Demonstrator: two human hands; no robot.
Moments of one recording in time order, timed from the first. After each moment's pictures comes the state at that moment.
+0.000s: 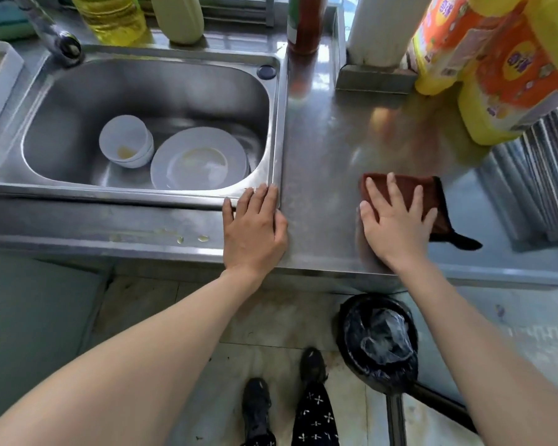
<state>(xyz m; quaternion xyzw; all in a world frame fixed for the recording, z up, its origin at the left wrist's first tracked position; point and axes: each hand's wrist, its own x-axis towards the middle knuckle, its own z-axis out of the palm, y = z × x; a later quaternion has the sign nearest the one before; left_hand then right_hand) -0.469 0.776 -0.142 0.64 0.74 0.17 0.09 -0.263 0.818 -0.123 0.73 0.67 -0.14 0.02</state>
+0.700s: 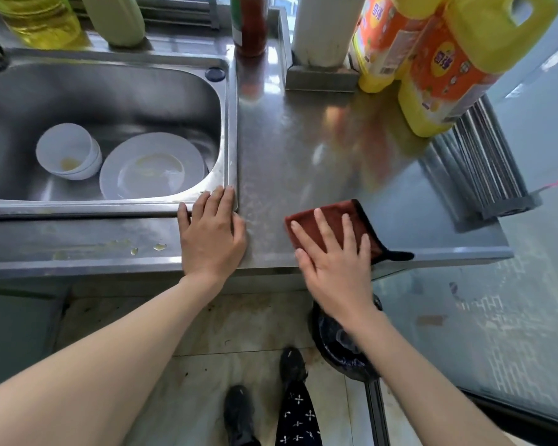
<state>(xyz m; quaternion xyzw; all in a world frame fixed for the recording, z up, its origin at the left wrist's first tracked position) -0.471 0.775 -0.143 0.65 0.73 0.17 0.07 -0.277 0.739 -0.137 0.64 0.76 -0.07 0.01</state>
